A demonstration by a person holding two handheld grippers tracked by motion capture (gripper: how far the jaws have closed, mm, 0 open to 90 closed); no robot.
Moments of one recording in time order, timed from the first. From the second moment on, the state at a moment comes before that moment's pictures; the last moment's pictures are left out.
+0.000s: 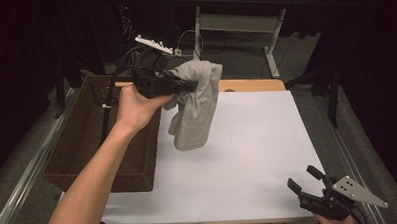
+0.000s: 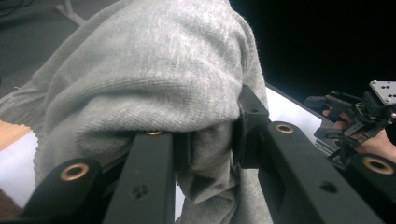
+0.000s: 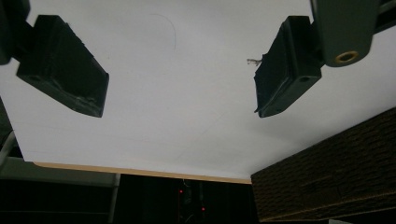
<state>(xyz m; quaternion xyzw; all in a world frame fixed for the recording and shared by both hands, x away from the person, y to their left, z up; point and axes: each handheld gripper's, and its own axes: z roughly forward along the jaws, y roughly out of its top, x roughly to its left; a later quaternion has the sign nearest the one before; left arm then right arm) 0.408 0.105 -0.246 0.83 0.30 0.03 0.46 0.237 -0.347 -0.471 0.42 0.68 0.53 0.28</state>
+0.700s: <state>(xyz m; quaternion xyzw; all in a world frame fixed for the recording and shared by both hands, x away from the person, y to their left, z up) 0.412 0.066 -0.263 0.85 0.27 0.02 0.45 0.236 -0.347 -0.471 0.42 0.68 0.53 0.28</state>
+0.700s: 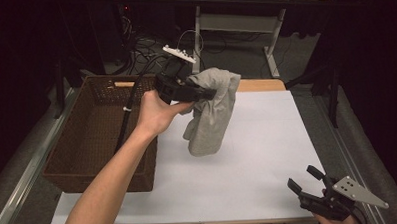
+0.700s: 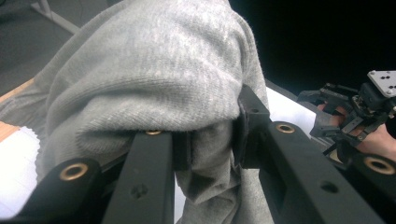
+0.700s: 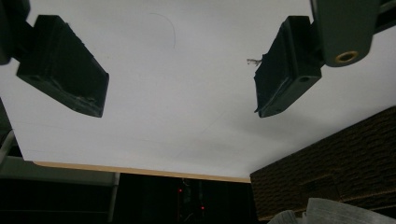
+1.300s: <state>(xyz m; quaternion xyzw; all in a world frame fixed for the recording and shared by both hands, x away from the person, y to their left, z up) 0.427 0.037 -0.297 0.86 0.27 0.02 0.43 0.236 -0.348 -0.471 0.42 0.68 0.53 0.28</state>
